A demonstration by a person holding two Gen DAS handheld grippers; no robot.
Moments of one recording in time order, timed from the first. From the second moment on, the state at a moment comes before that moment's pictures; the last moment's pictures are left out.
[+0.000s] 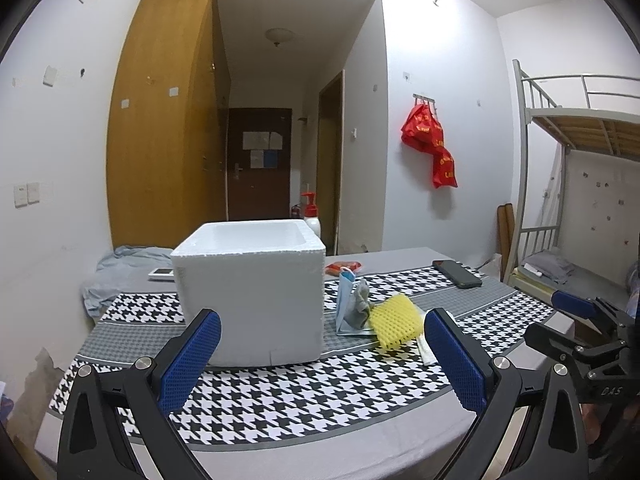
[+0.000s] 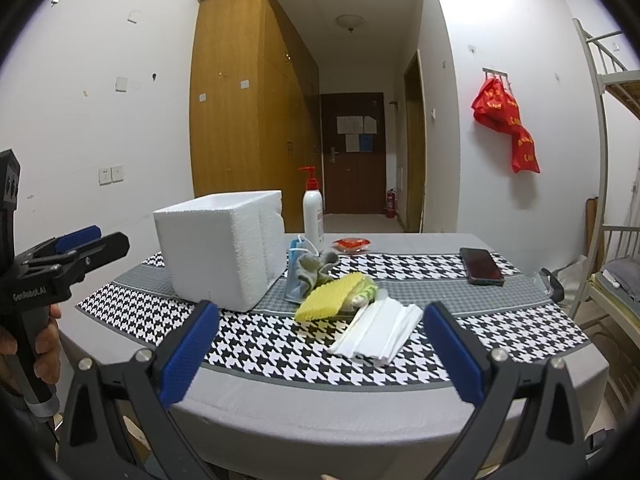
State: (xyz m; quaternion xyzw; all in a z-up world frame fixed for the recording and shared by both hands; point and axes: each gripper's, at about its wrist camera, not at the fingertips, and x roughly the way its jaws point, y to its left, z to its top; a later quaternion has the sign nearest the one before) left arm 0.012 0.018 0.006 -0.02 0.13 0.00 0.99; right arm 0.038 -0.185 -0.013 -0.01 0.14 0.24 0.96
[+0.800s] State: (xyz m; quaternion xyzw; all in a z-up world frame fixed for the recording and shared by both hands) left arm 0.086 -0.027 -0.013 0.00 0.21 -0.08 0.97; right arm 0.093 -0.210 -0.037 0.01 0.20 0.20 0.96
